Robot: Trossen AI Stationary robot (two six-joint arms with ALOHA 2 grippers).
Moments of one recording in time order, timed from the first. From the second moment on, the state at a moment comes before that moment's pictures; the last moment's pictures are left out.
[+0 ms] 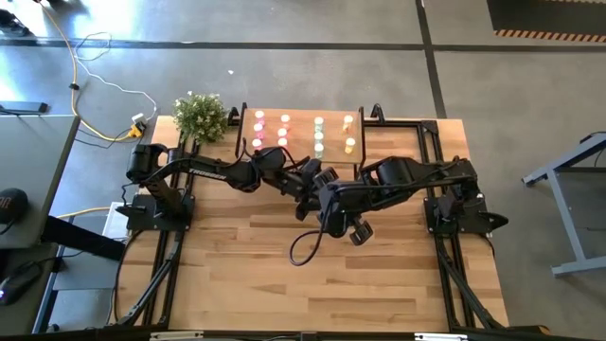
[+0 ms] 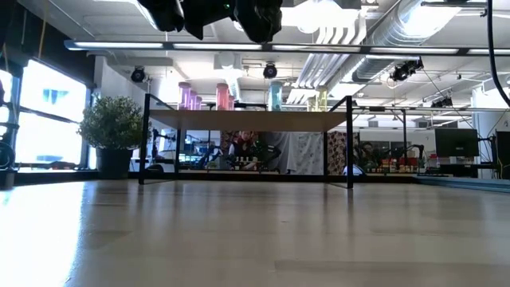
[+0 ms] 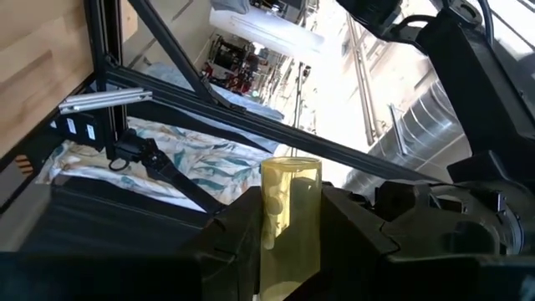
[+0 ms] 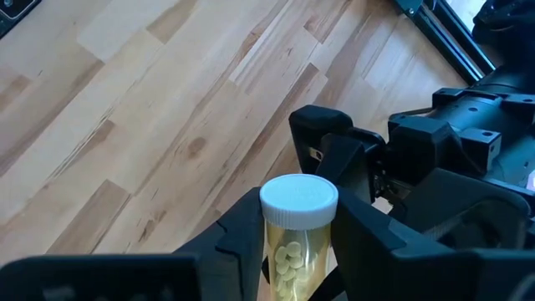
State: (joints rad) left arm 0.18 1.72 1.09 0.73 0.55 -1.95; right arm 0.27 1.90 2.32 -1.48 0.16 -0.47
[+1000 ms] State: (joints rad) left arm 0.22 1.72 1.09 0.70 0.54 -1.56; right arm 0.29 1.89 2.32 -1.48 0.13 -0.33
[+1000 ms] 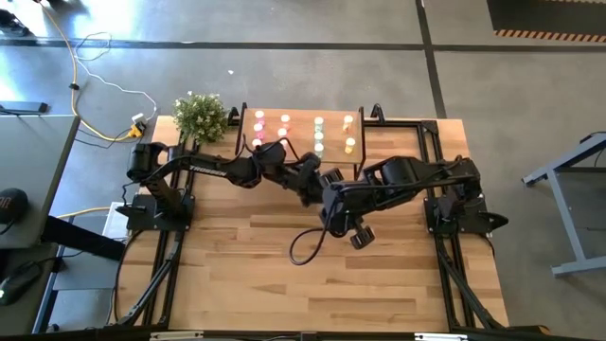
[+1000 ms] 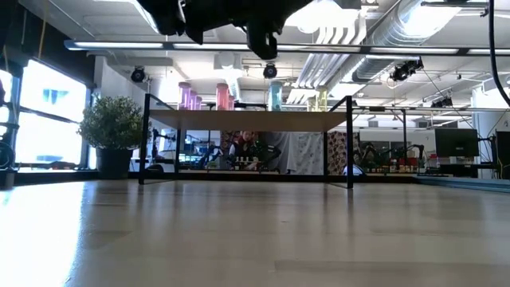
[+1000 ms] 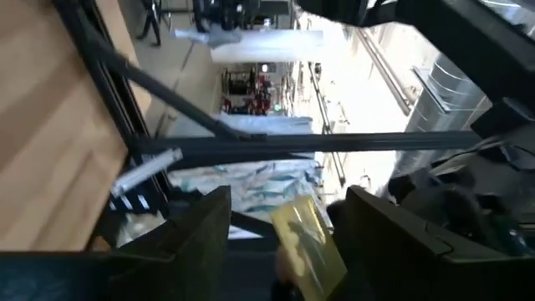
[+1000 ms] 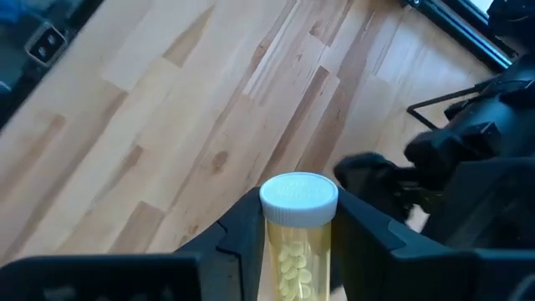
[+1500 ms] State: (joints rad) left arm 0.28 1.72 1.09 0.77 0.54 -1.29; right arm 0.29 1.73 2.32 -1.32 0.22 -0.05
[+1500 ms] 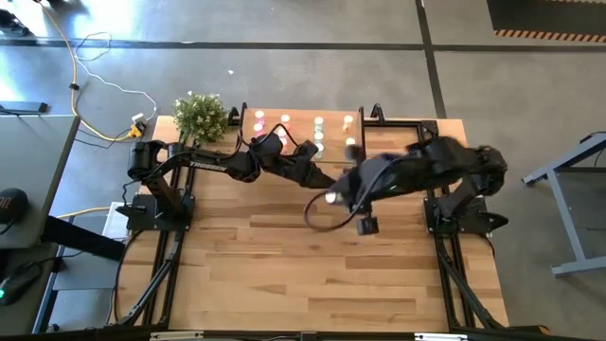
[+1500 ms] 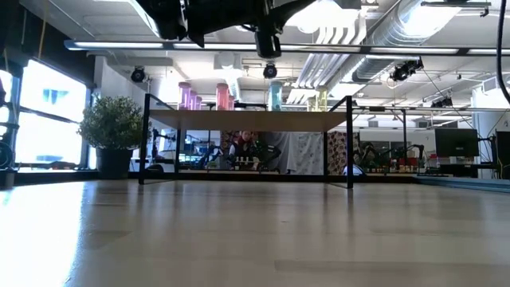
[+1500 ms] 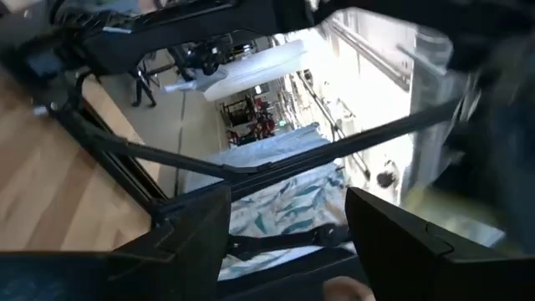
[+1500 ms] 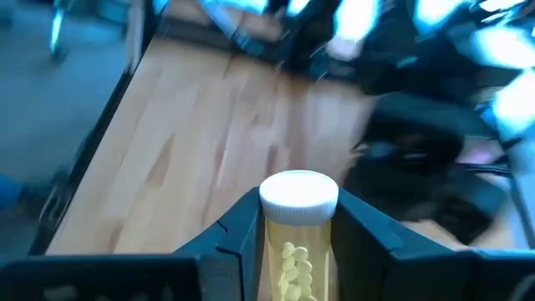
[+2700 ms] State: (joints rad) left arm 0.20 1.44 1.09 0.48 0.31 -0.48; right arm 0.38 1.14 1.69 -0.90 1.00 0.16
